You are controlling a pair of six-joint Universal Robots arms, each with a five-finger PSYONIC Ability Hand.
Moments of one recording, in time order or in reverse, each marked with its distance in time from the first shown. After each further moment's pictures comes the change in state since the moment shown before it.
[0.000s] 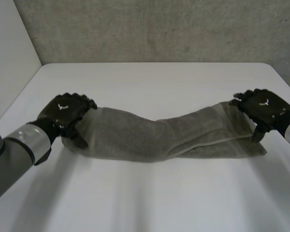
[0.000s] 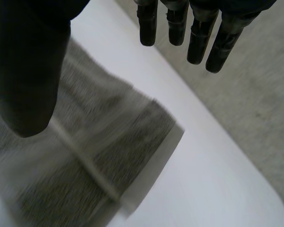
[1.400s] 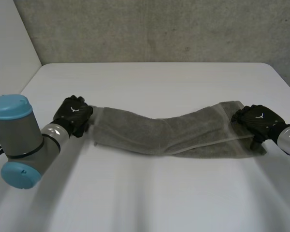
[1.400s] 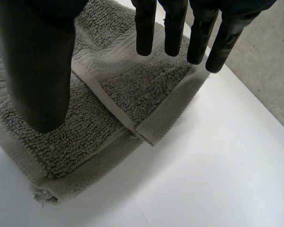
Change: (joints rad) left arm -0.031 -0.387 0.203 0.212 -0.129 0.209; right arm -0.027 0.276 -0.138 -0.017 0.015 -0.058; left_hand 0.960 1.008 0.000 0.000 1.007; right_hand 0.099 0.107 0.000 0.000 0.138
